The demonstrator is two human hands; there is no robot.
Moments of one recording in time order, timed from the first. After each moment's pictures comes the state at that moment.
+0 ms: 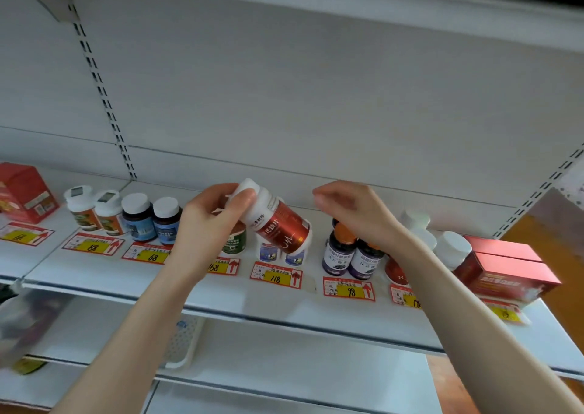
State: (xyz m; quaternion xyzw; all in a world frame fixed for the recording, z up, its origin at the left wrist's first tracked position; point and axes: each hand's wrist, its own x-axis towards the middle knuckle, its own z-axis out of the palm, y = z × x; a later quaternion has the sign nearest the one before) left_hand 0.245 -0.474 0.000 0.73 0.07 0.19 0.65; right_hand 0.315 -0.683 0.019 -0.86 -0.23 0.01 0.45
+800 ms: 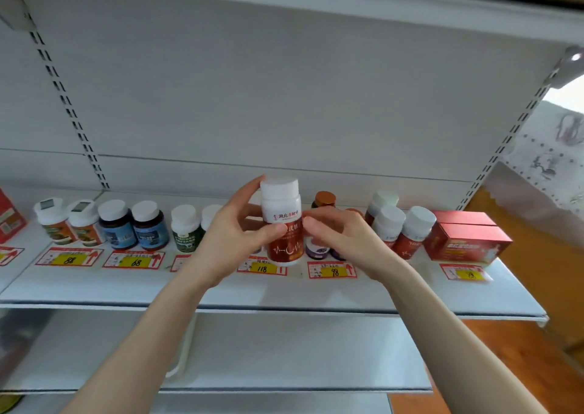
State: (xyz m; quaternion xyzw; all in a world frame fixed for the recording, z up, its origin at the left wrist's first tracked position) left_hand 0.233 -0.506 -0.006 0.76 -0.09 0.05 0.64; right_hand 0.245 -0.694 0.004 -0.83 -0.17 0.07 0.52
